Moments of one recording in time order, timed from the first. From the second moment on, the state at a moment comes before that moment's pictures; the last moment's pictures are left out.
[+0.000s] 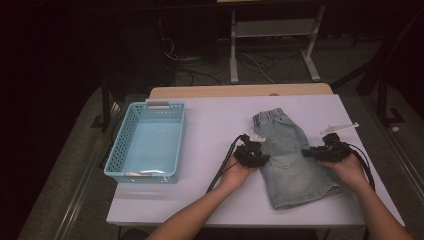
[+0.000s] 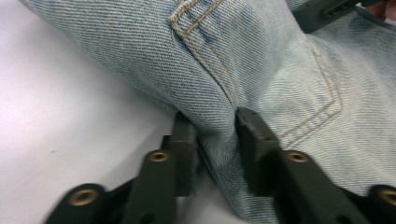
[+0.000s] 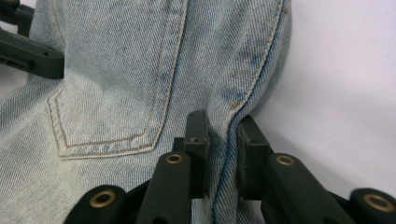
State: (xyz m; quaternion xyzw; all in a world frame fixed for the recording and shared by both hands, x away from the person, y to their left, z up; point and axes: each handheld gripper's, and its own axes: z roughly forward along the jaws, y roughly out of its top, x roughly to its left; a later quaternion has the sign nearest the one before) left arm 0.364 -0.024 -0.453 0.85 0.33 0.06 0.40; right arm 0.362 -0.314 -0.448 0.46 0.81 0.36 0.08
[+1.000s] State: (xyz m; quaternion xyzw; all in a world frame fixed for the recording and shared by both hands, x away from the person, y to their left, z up) left arm 0.381 0.035 -0.435 0.85 0.33 0.00 0.40; right arm 0.351 -0.276 -0.433 0.41 0.83 0.38 0.05
